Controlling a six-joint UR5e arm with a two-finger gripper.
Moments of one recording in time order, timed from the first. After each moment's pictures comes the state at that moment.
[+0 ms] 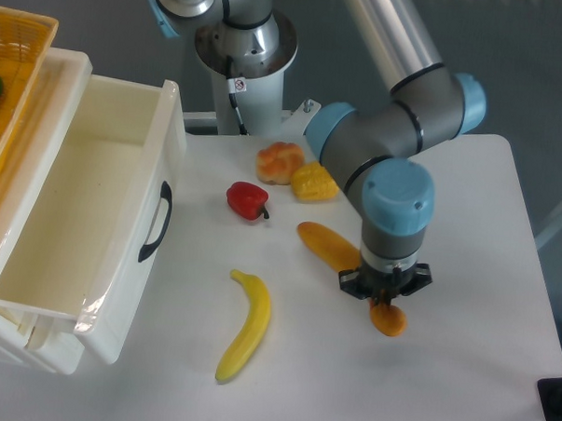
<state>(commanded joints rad) 2.59 -2.06 -1.36 -1.14 1.62 0.70</state>
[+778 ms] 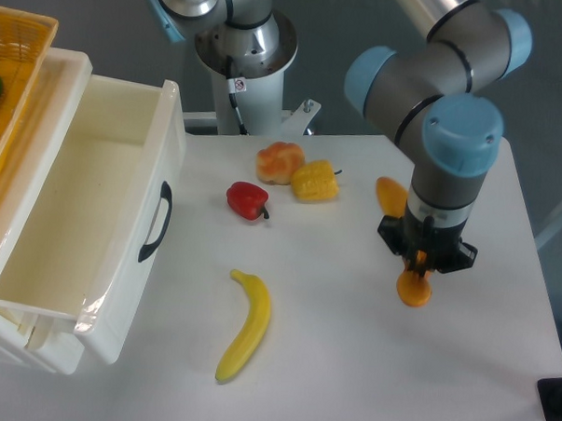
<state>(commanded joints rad) 2.65 -2.00 -1.31 -1.32 1.62 1.17</state>
